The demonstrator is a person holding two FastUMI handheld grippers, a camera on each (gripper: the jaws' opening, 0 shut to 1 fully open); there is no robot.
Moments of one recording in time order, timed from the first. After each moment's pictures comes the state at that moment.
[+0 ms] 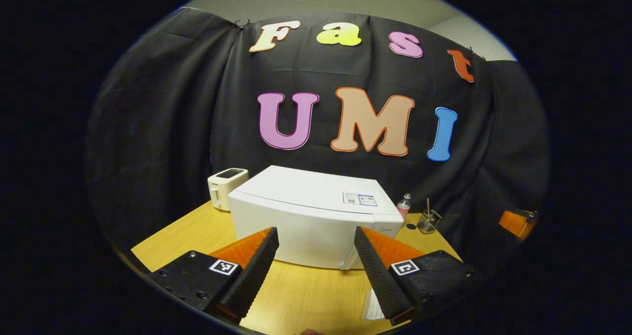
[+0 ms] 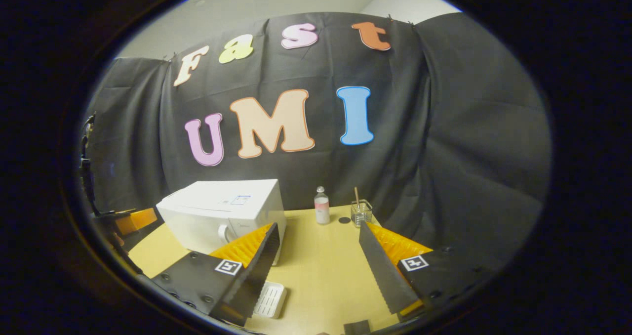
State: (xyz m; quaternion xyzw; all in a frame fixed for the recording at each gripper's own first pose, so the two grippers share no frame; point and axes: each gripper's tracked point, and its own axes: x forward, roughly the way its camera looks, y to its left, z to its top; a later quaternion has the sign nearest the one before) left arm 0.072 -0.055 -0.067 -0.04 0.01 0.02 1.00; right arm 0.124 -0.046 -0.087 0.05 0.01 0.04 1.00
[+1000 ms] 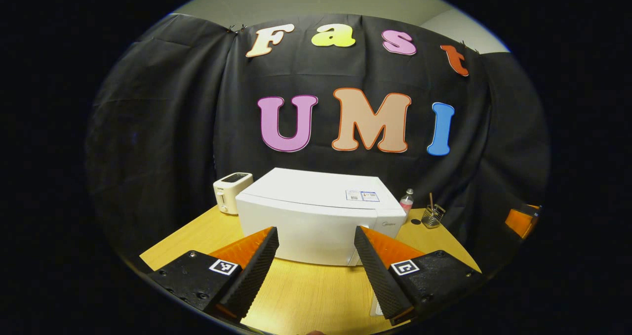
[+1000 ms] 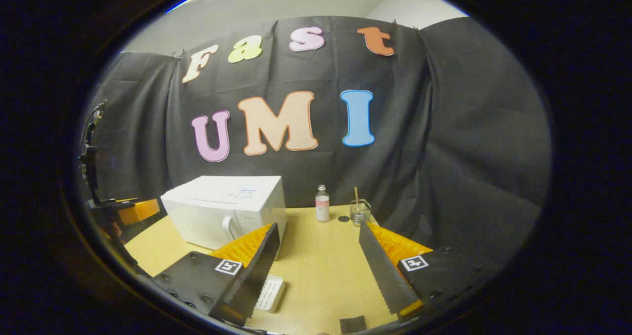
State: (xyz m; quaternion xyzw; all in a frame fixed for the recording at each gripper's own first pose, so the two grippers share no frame) left arm 0.060 -0.055 -0.074 -0.02 0.01 0.03 1.00; right arm 0.093 -0.044 -0.098 0.03 0.01 0.04 1.00
